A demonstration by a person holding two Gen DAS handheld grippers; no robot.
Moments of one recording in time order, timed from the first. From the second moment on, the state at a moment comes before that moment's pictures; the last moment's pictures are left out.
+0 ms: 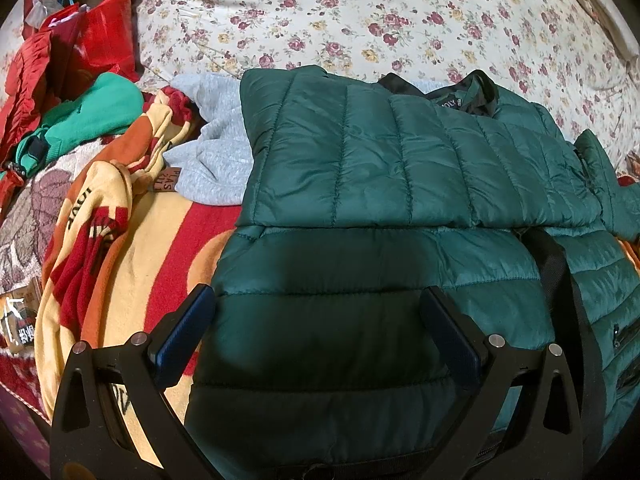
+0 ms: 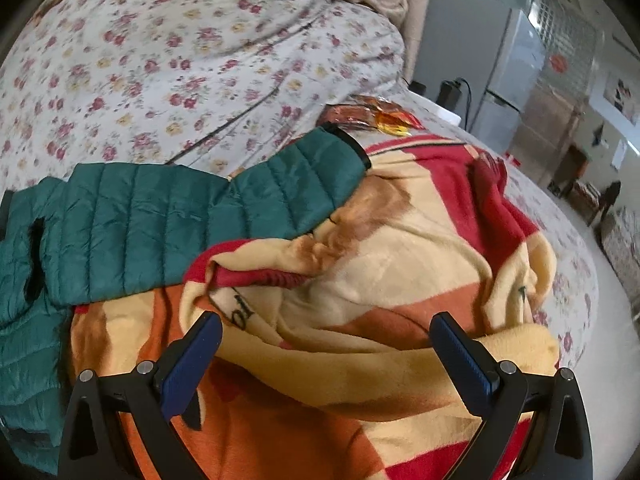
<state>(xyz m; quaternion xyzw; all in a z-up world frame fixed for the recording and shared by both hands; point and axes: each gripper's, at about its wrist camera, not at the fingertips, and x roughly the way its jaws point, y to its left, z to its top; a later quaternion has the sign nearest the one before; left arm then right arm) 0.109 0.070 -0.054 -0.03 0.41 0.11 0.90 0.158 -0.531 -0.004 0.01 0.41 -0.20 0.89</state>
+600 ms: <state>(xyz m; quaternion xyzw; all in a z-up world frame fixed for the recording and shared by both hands) 0.109 0.070 -0.054 -0.04 0.41 0.11 0.90 0.161 -0.525 -0.004 0.00 0.41 -0.19 0.89</state>
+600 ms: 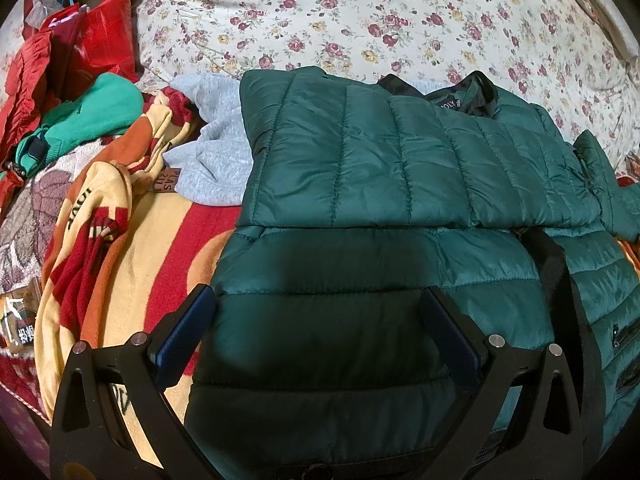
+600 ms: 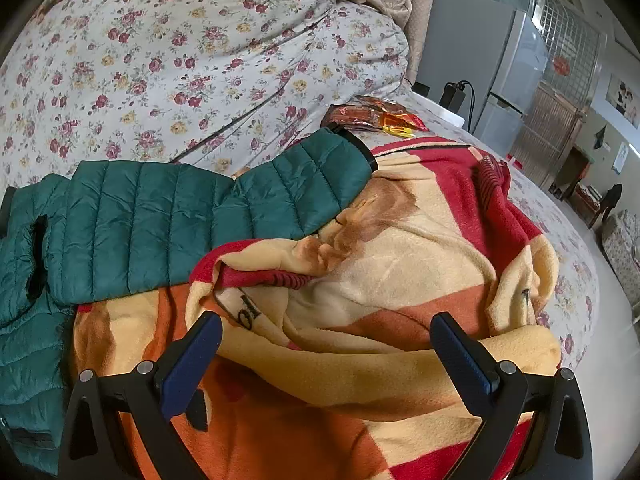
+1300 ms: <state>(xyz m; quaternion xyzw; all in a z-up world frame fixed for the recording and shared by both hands) 0.109 0.069 -0.054 -0.03 0.41 0.11 0.90 0.161 -0.524 -0.003 0.00 0.41 -0.20 0.89</state>
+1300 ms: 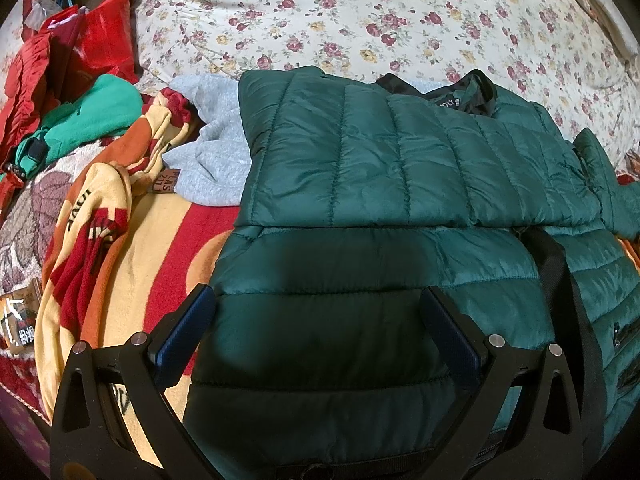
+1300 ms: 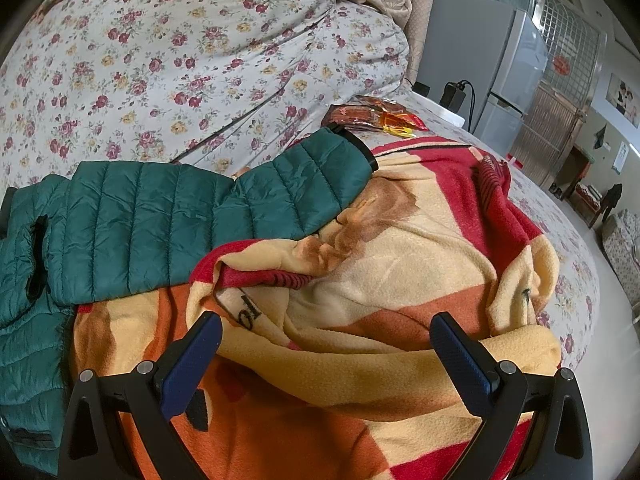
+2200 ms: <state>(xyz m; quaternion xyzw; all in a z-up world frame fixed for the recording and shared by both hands) 0.109 0.059 -0.057 -0.01 0.41 0.11 0.90 0.133 -0.557 0.010 0.03 0.34 -0.18 0.92</state>
